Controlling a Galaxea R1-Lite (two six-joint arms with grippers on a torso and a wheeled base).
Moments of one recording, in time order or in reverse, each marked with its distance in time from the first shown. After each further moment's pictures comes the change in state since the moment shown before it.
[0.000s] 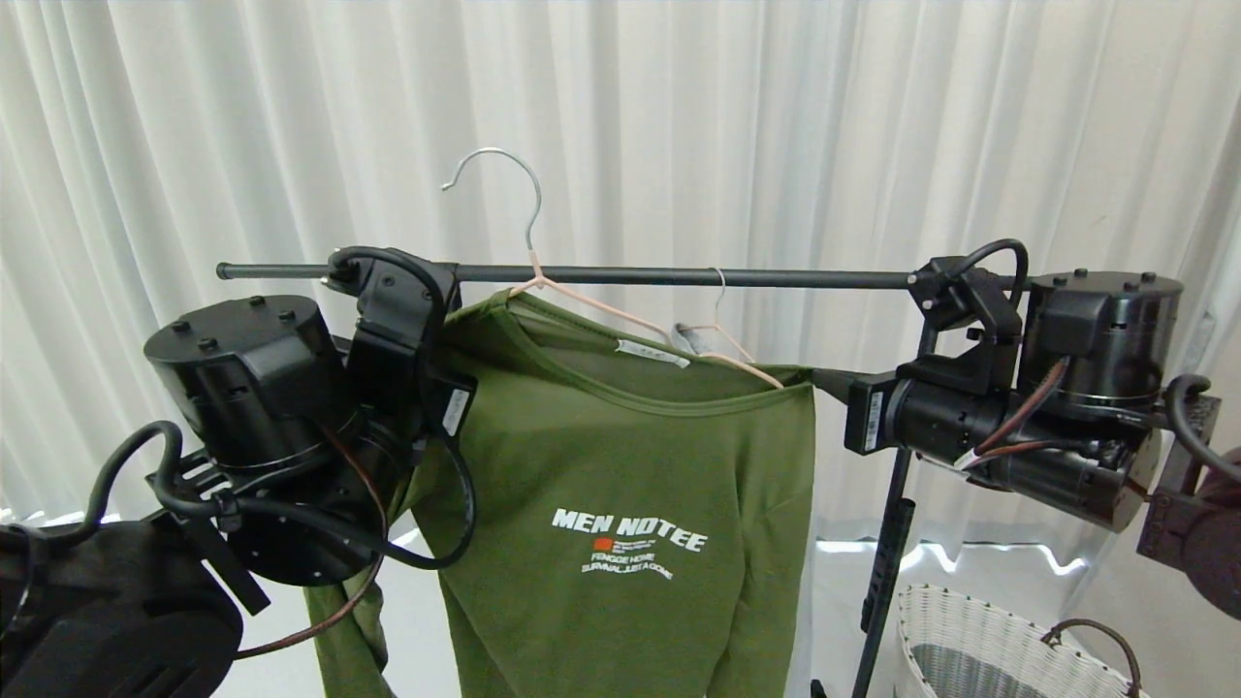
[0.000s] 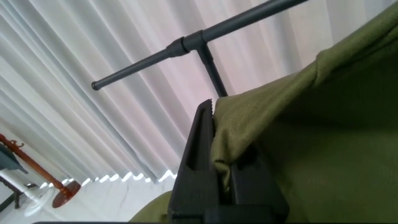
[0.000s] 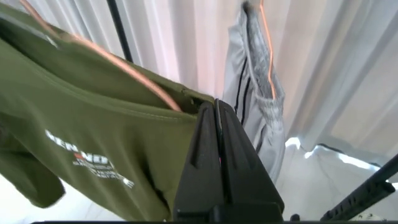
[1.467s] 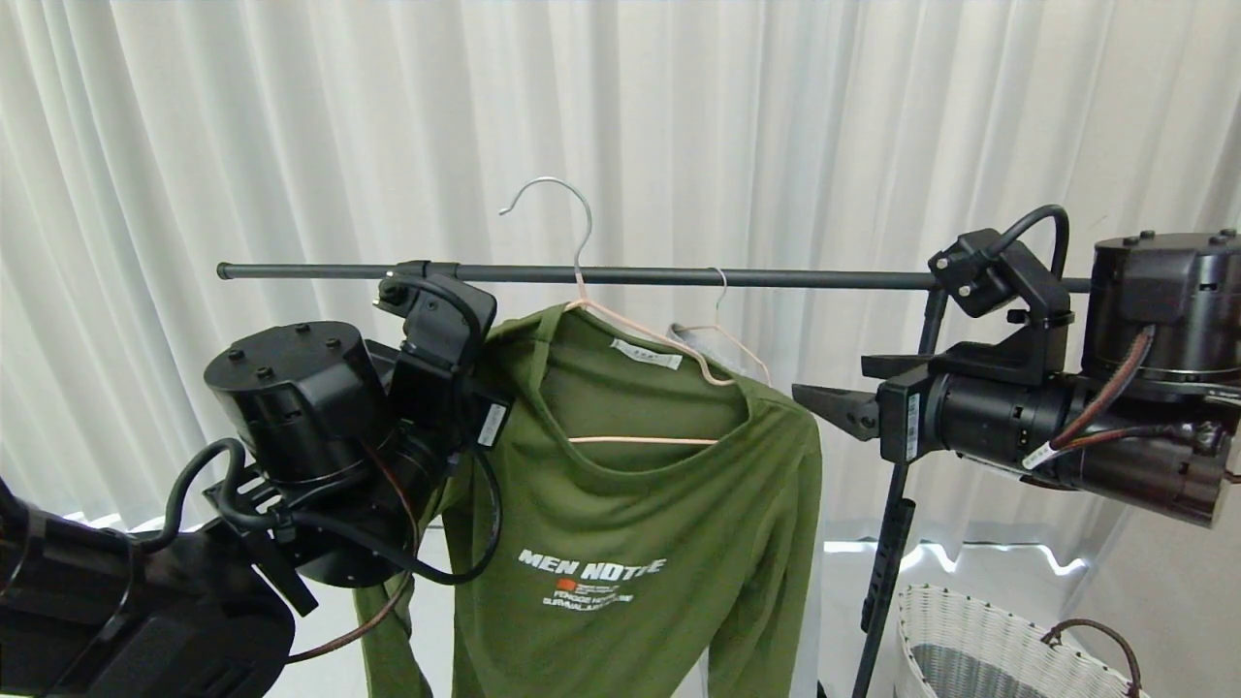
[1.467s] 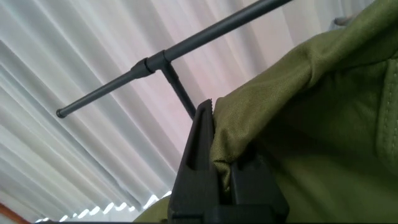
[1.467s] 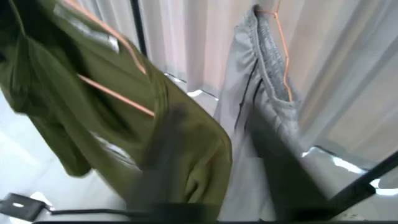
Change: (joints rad) left arm -0.007 0.081 0.014 -0.121 -0.144 -0.005; right arm 0.026 -0.113 -0.042 0.197 0.042 -0.113
